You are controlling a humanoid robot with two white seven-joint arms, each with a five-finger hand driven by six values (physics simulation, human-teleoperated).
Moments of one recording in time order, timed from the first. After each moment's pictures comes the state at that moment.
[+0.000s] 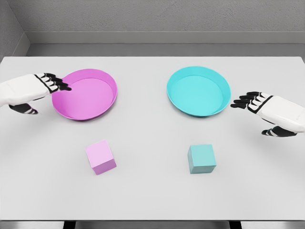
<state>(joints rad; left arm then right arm) -0.52 0.99 -0.53 -1.42 -0.53 -0.61 -0.32 -0.06 -1.01 0.19 -1.70 0.39 -0.57 0.25</state>
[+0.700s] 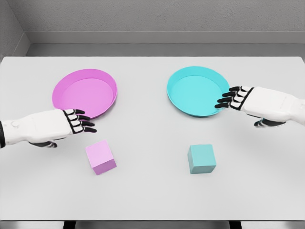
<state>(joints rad) -0.33 1.07 -0.56 -1.77 -0.52 -0.61 -0.32 -0.35 -0.98 0.34 -1.75 0.39 -0.61 0.53</state>
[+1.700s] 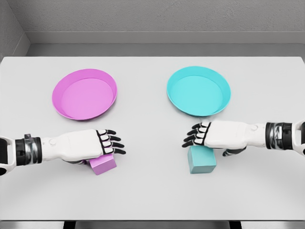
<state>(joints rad) -0.34 0.92 -0.67 -1.79 -0.61 -0.61 -0.31 -0.42 -0.89 0.62 -1.75 0.39 -0.61 0.61</state>
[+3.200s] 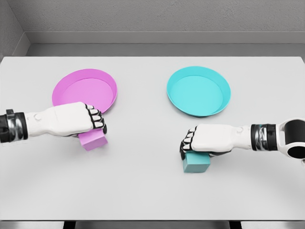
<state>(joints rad) -0.47 0.97 -0.63 -1.78 -0.58 -0.61 -0.32 -0.46 -0.82 0.68 -1.75 0.39 -0.61 0.61</state>
